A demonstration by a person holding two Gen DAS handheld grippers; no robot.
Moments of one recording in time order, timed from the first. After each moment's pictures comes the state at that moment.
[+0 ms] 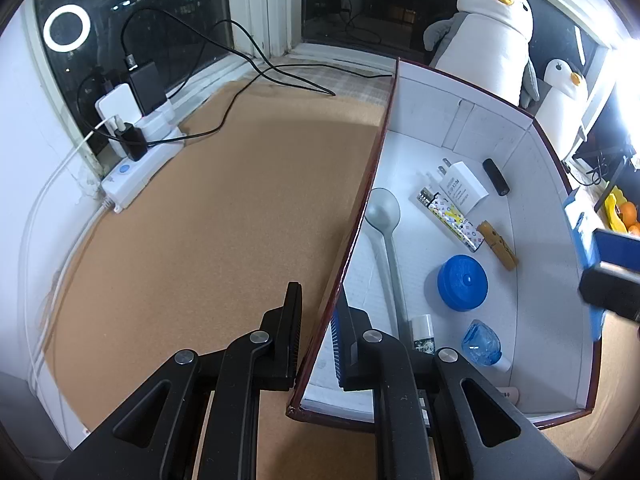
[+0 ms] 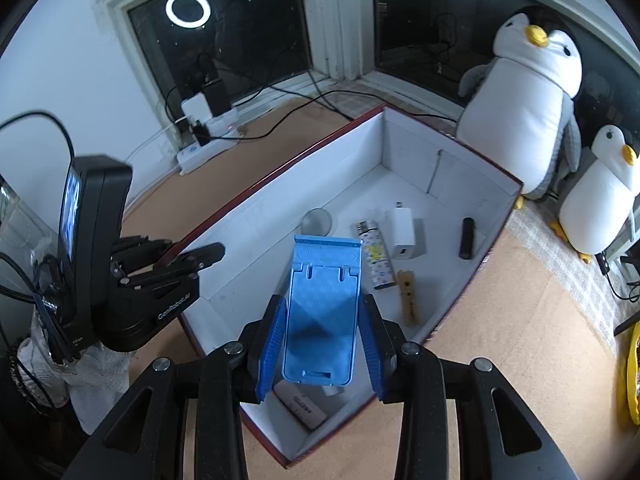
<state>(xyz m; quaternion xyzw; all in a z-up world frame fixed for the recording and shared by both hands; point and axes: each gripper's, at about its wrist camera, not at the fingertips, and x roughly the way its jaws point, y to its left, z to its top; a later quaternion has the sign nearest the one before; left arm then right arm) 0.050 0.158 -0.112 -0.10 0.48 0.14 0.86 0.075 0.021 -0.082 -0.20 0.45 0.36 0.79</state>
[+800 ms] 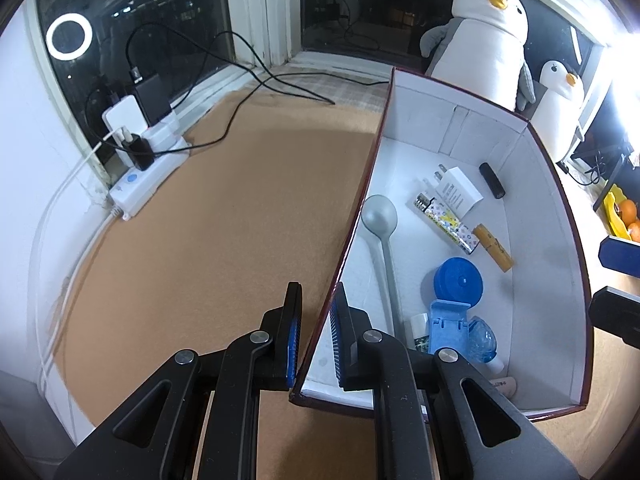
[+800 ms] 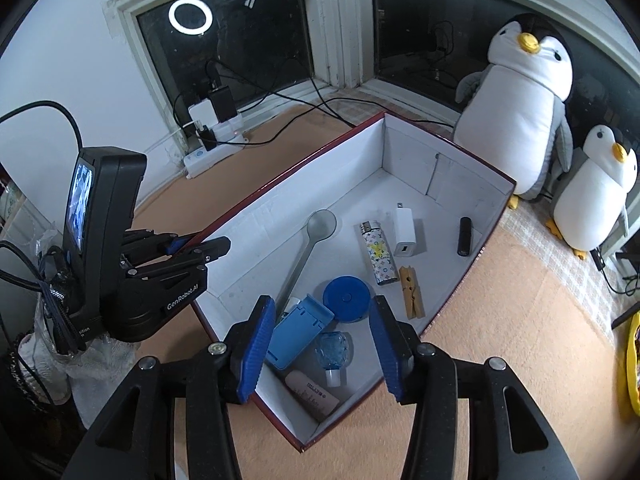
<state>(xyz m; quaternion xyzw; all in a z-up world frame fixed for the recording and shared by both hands) 0.044 0.155 -0.100 -0.08 0.47 0.14 0.87 0.063 0.003 -0.069 -0.18 0.43 0.36 0.81</state>
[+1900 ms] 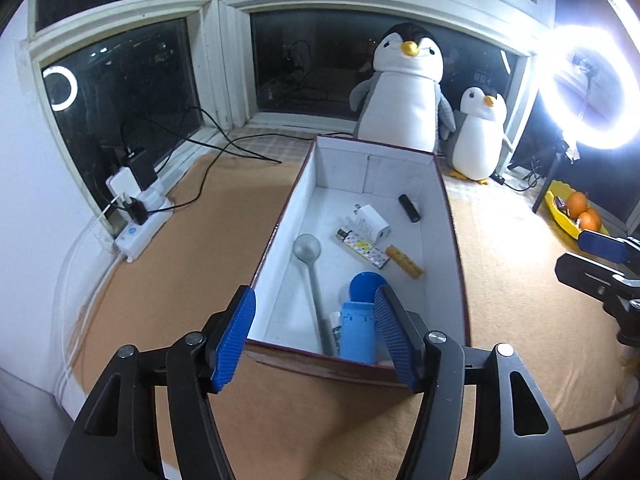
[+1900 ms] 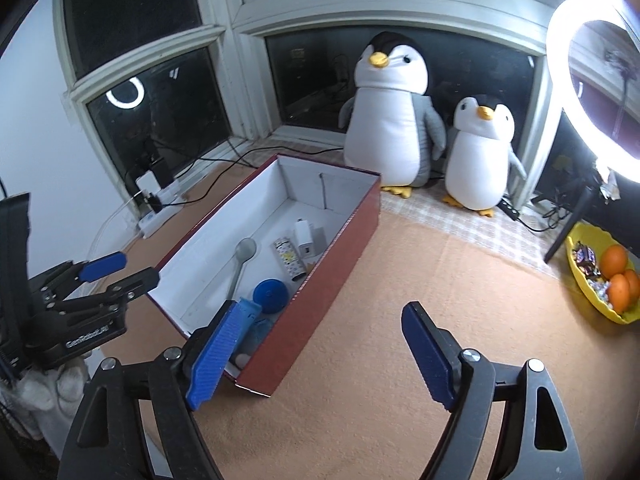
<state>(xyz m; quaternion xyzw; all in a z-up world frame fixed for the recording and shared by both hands) -0.004 0.091 -0.021 -0.05 0.41 0.09 0.91 0.038 -0.103 -0.028 -0.09 0.38 0.25 0.89</state>
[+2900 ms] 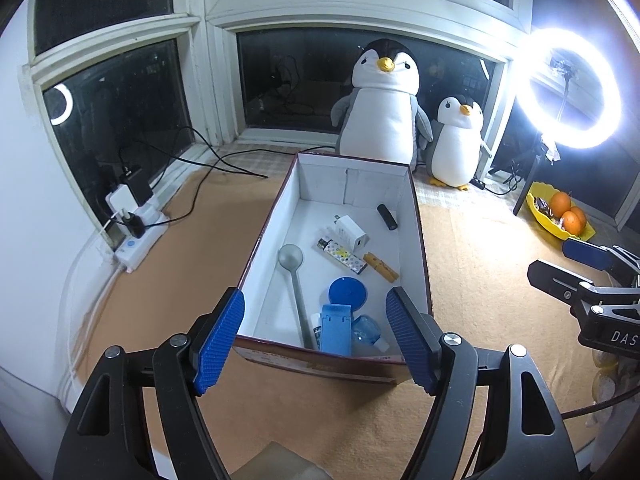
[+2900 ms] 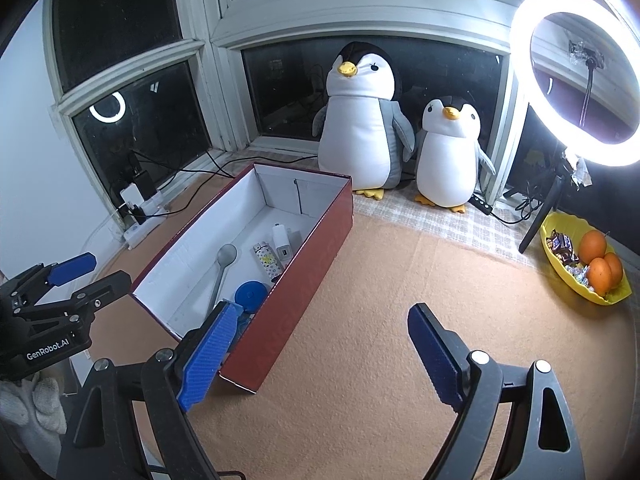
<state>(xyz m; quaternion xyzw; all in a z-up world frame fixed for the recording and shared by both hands) -0.018 0.072 0.001 -0.04 0.39 0.08 0.92 0.027 -0.121 -0.026 -0.08 0.37 0.22 0.90</state>
